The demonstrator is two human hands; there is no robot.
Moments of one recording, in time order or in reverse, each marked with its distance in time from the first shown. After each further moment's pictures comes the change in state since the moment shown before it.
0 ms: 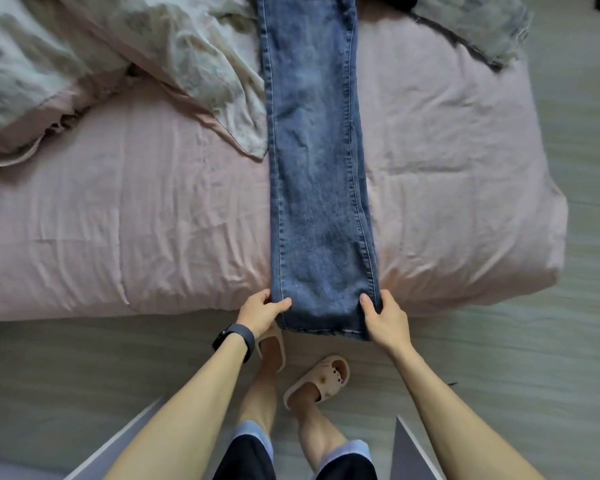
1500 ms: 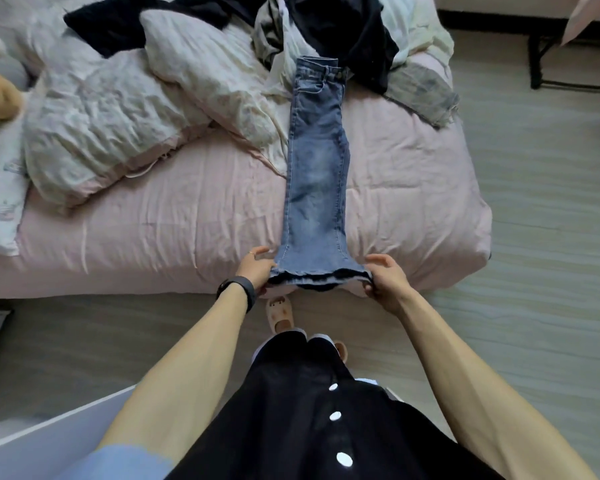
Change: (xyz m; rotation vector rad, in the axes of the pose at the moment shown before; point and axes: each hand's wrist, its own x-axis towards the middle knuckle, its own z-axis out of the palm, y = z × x) left_hand -0.253 0.064 -0.066 -0.126 0.205 0.046; right_hand -0.212 -0.117 -0.124 0.713 -0.139 0.220
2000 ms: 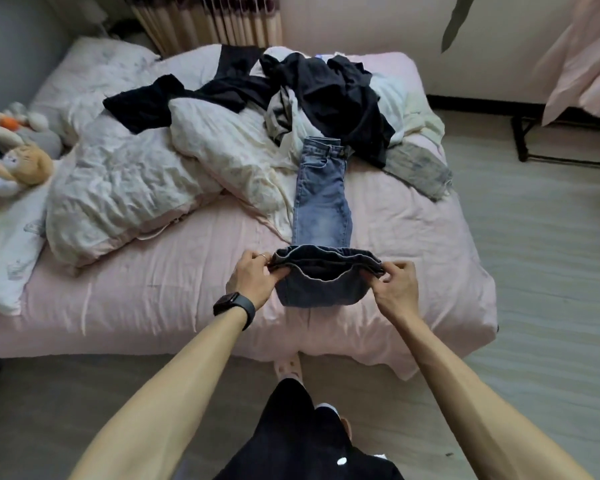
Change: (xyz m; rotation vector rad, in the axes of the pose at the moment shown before) left_hand 0.011 0.109 -0.032 0.481 0.331 0.566; right_hand 0.031 -0.106 0.015 -0.549 0.268 -0.752
